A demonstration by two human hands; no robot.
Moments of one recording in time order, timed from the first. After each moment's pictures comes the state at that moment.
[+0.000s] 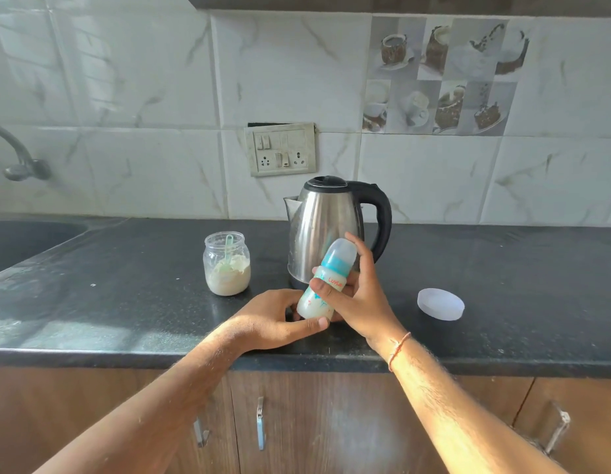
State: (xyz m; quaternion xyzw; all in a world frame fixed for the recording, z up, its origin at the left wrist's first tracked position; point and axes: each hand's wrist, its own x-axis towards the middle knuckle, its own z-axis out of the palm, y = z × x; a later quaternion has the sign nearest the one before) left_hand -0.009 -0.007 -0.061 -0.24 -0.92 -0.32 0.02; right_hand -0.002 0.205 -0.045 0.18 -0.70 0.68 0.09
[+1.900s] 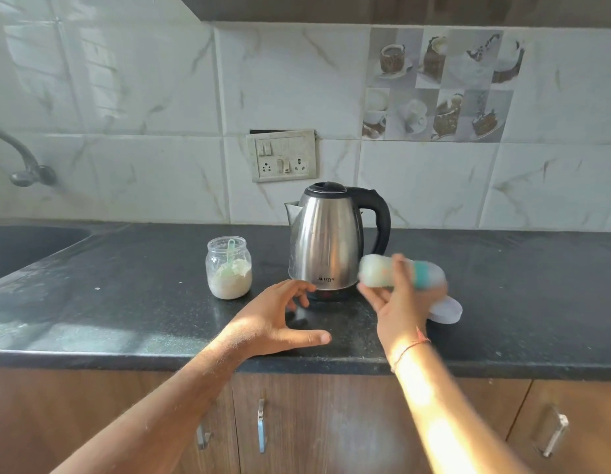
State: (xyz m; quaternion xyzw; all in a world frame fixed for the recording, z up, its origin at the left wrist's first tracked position) left_hand 0.001 -0.010 -0.061 -0.23 -0.90 -0.35 0.09; right_hand -0.018 0.235 -0.042 -0.06 -0.35 0.92 0.18
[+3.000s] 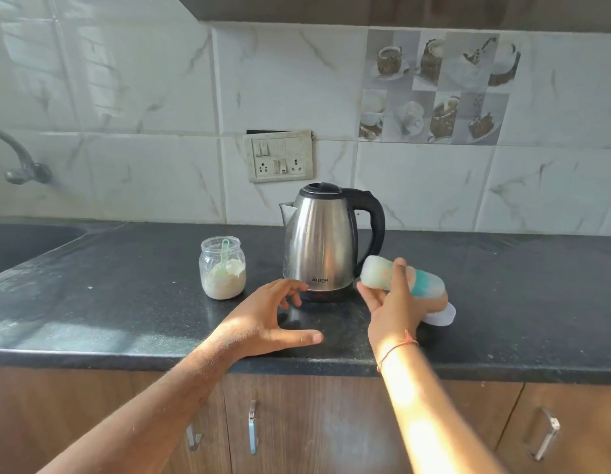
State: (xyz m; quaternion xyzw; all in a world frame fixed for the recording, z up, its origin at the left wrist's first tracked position) left_hand 0.000 -0.010 -0.063 -0.23 -0.91 -0.34 0.11; right_hand -0.017 0.233 -0.042 -0.07 -0.32 0.93 0.19
